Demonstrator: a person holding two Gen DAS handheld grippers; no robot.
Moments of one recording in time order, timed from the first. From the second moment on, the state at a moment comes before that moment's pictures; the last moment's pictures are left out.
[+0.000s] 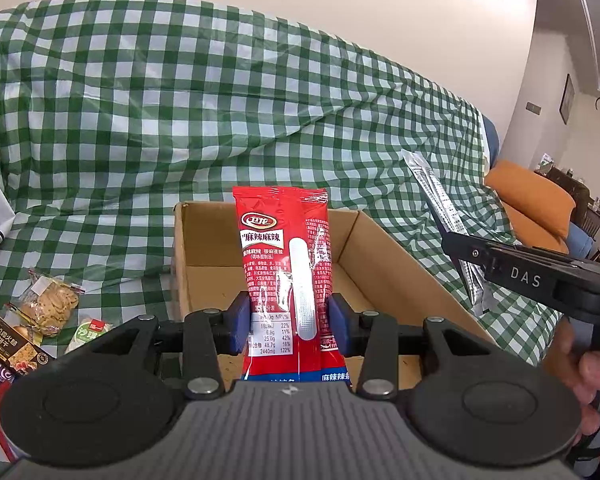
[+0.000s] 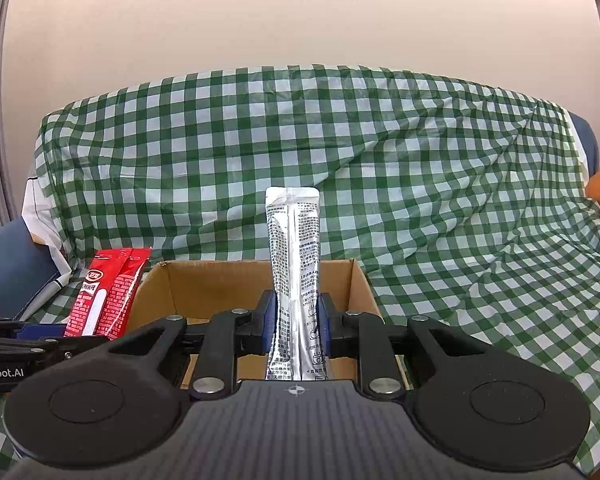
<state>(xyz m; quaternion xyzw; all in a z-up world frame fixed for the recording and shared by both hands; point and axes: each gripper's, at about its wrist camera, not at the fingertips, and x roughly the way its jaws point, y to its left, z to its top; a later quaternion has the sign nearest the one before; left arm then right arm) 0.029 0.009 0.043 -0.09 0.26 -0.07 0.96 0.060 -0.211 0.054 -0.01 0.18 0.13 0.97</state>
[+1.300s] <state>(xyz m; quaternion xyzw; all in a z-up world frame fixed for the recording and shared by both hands) 0.032 0.102 0.101 -0.05 0.22 -0.04 0.97 0.059 -0.176 0.055 0.04 0.18 0.12 0.98</state>
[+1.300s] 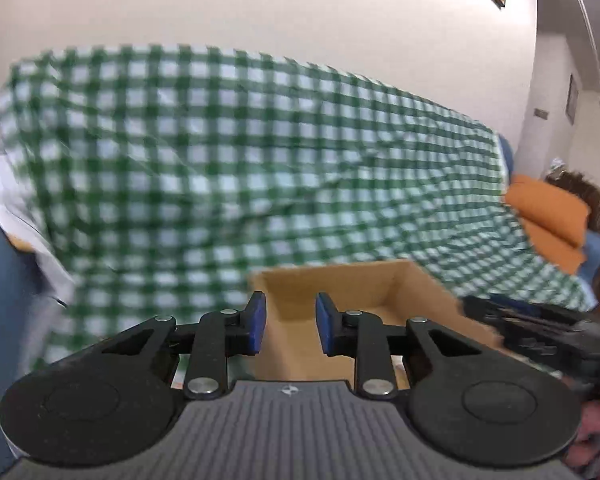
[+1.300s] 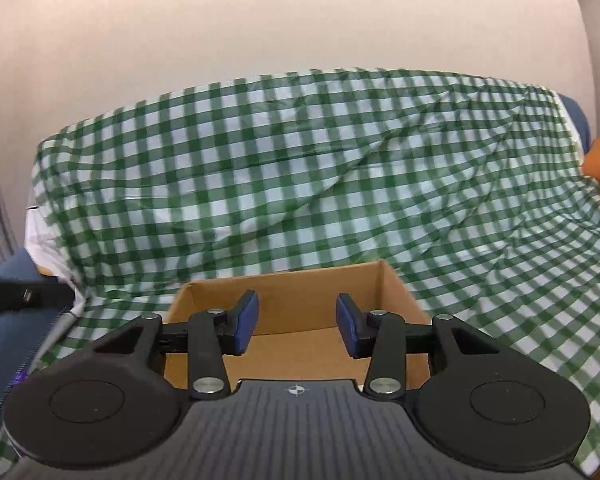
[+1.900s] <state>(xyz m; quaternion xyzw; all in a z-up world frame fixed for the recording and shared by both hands) 0.049 0.252 0.015 -0.33 0.37 0.16 0.85 0.012 -0.039 0.036 -0.07 0.18 0.28 0.94</state>
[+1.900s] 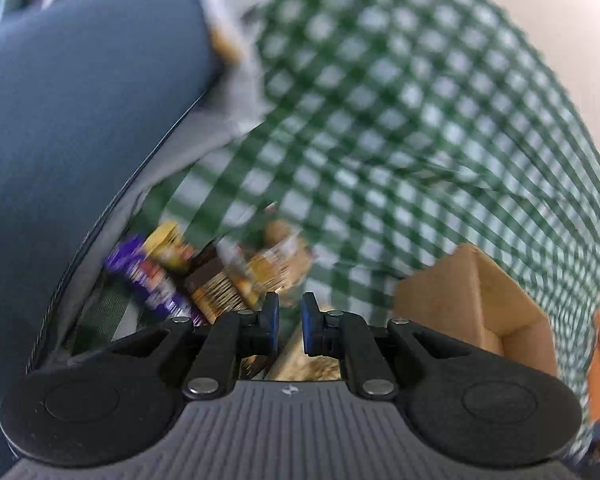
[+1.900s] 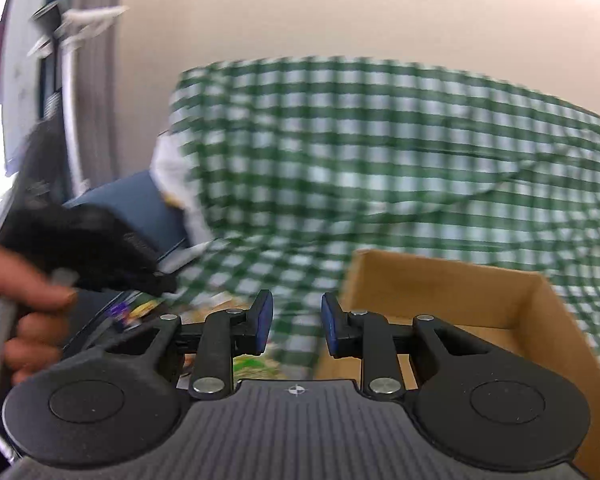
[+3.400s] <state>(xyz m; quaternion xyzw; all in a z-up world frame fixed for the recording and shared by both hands) 0.076 0.249 -0.006 -0.17 0.42 0.21 0.87 0.027 0.077 -0.062 -0.23 0.30 0.29 0.88</state>
